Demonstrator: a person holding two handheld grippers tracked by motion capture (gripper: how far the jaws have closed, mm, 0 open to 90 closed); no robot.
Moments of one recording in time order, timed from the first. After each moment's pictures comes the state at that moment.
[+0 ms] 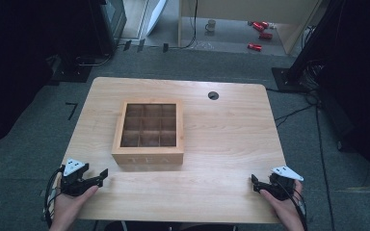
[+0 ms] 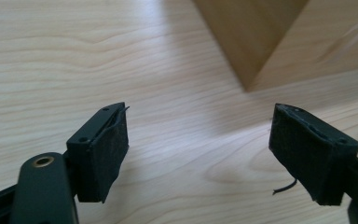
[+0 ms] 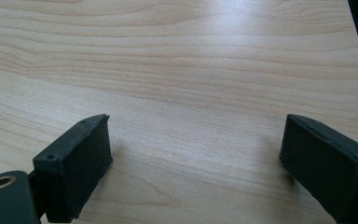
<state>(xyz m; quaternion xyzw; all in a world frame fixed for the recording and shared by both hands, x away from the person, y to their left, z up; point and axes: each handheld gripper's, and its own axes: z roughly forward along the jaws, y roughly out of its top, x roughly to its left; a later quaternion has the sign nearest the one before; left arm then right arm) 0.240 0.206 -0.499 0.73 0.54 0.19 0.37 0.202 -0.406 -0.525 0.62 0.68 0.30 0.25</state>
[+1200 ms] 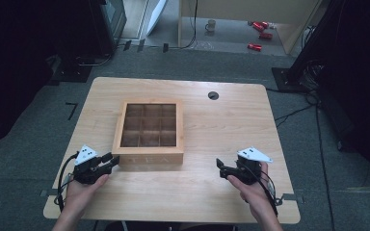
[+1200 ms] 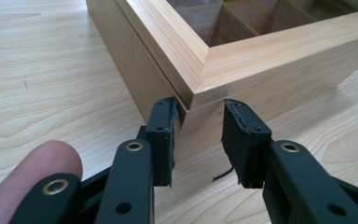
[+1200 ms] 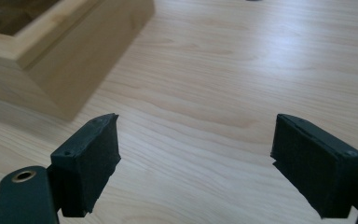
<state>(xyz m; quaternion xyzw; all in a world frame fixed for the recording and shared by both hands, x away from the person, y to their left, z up) 0.261 0.175 -0.473 0.75 0.47 0.17 0.43 0.233 -0.291 -0.451 0.54 0.70 0.40 0.22</state>
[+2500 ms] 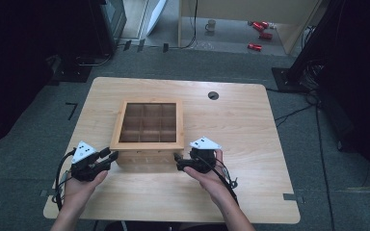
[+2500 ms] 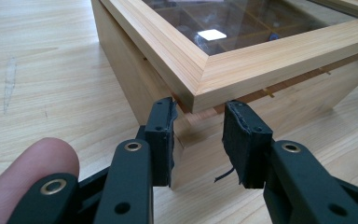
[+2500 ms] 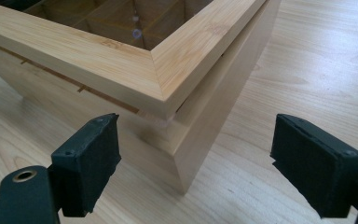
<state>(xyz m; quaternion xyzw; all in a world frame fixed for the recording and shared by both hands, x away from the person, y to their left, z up) 0.261 0.171 -0.452 0.75 0.46 0.19 0.44 0.276 -0.179 -0.463 0.48 0.75 0.42 0.18</state>
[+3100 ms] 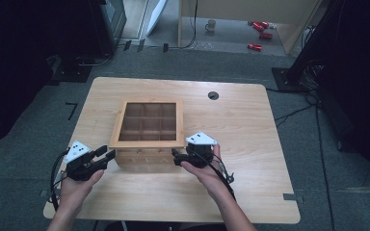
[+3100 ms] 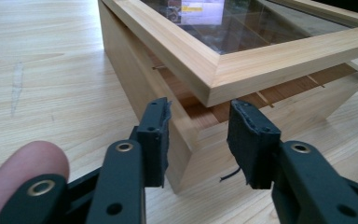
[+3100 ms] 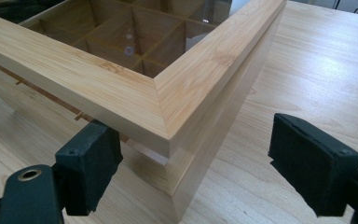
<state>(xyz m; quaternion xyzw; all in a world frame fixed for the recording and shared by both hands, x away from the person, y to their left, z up) 0.259 0.184 -0.450 0.73 0.47 0.19 0.46 0.286 -0.170 -0.453 0.46 0.75 0.42 0.21</state>
